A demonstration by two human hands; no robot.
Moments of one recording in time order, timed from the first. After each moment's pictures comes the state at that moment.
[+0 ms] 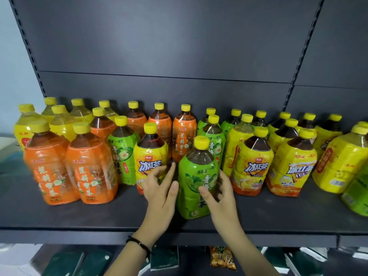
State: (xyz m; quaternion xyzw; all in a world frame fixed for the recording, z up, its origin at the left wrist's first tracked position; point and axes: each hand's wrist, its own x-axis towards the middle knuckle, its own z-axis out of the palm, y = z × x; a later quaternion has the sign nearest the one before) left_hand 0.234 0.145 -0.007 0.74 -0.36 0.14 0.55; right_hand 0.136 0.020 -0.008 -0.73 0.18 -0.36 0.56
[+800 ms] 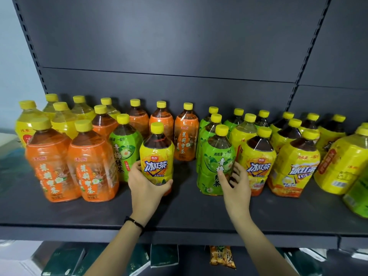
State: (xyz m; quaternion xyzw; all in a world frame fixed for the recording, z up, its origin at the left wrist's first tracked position) left_hand 0.290 0.146 -0.016 0.79 -0.20 0.19 0.56; right_hand 0.152 -0.027 -0.007 -0.70 0.28 -0.44 0.48
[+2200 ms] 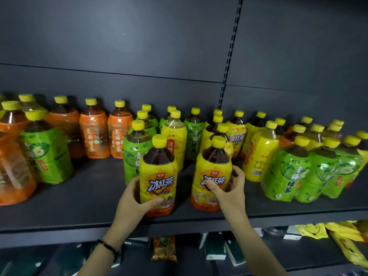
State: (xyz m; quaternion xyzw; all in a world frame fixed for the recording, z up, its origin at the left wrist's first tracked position) left_hand 0.145 0.047 -0.018 0.69 -0.30 -0.11 0.65; right_hand -0.007 -0.150 -0.001 -0.66 0.27 -0.44 0.55
